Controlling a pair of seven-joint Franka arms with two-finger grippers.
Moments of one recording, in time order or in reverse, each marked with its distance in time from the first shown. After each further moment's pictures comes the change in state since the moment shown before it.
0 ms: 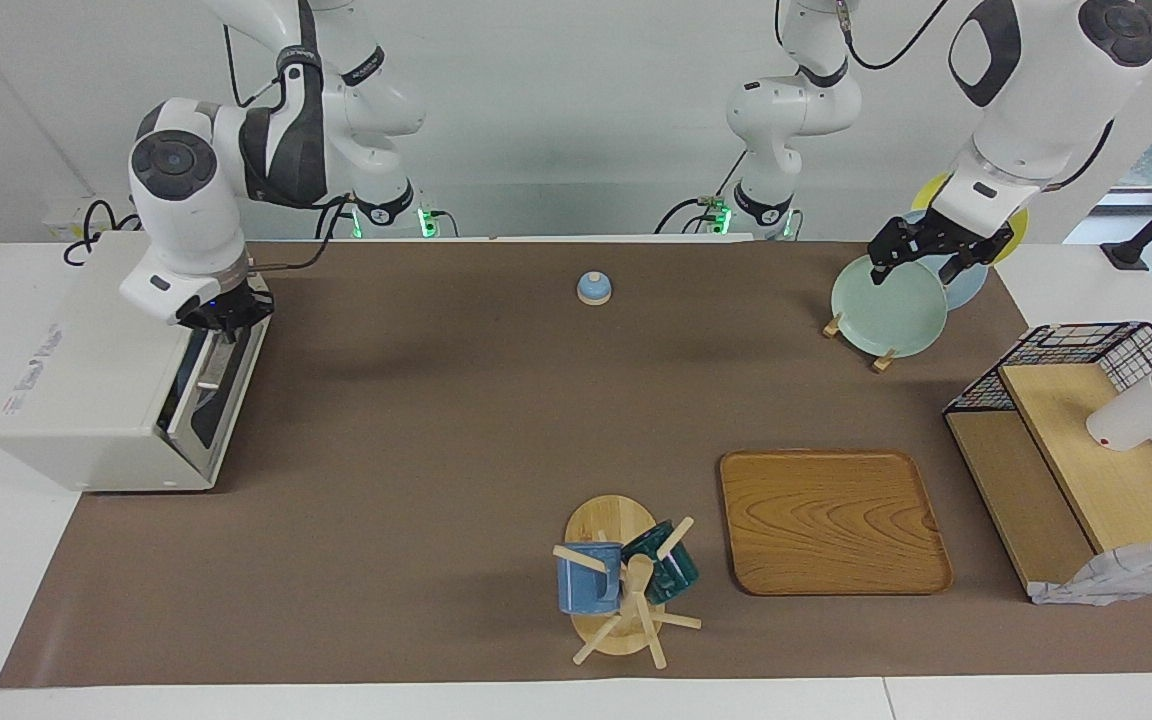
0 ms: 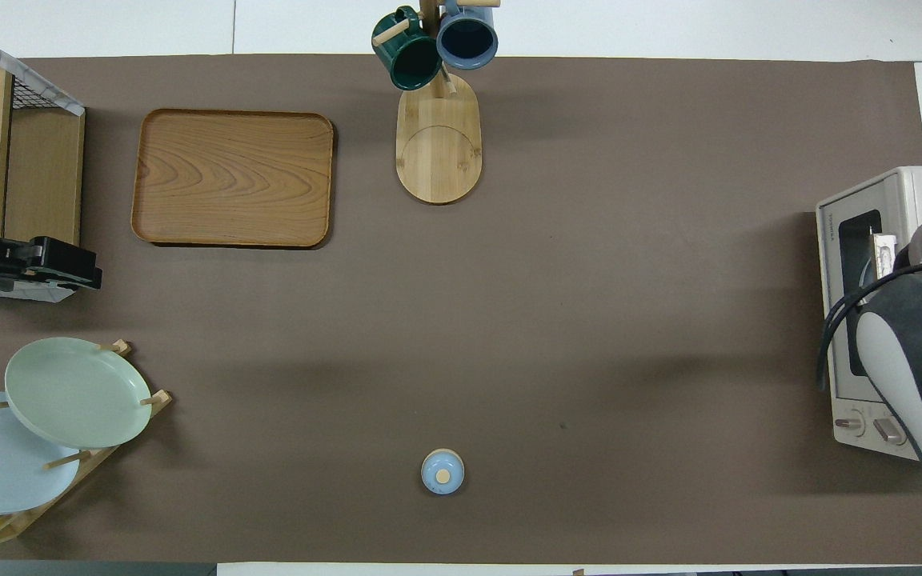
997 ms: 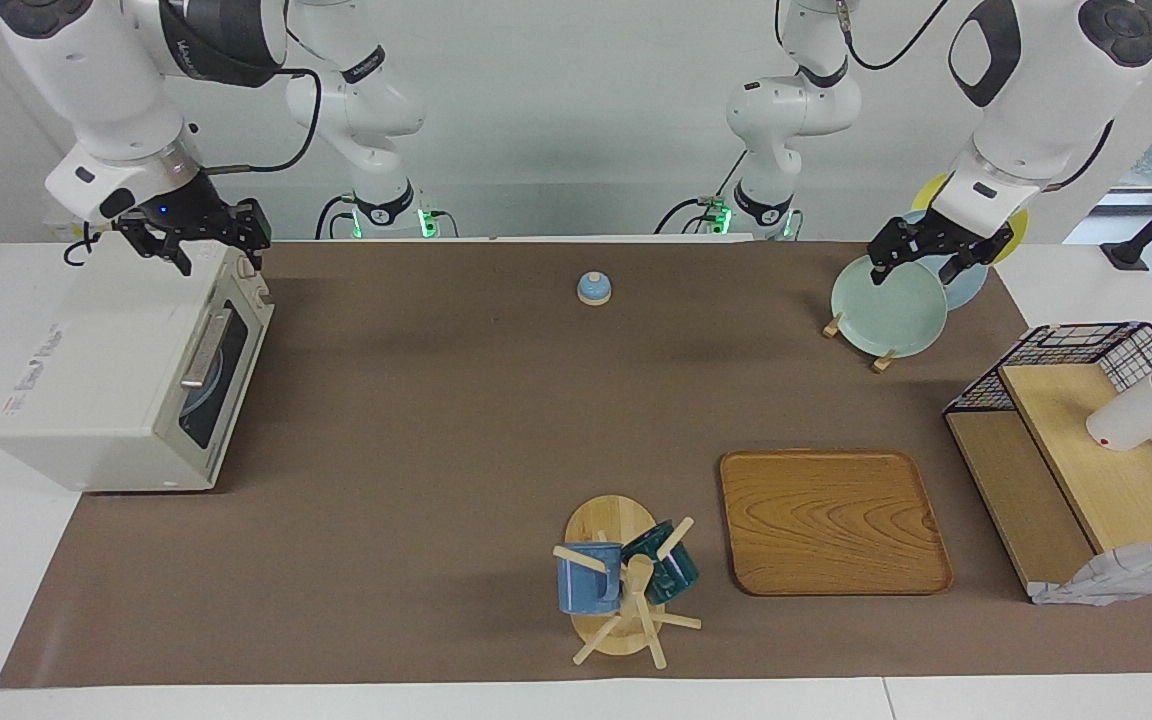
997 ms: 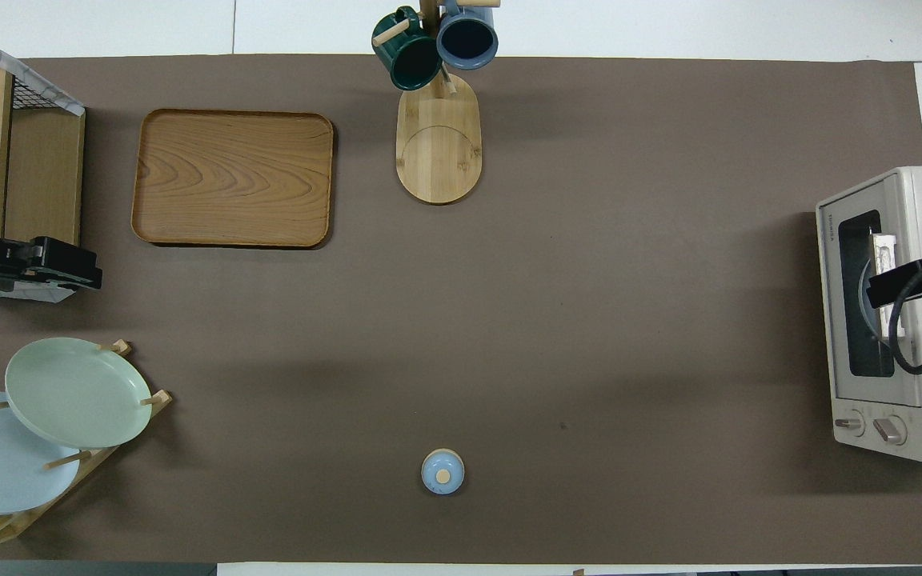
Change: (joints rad) left arm 0.000 0.000 0.000 0.000 0.000 0.000 0.000; right arm 0.004 0.012 -0.015 0.249 0.211 -0.215 -0.001
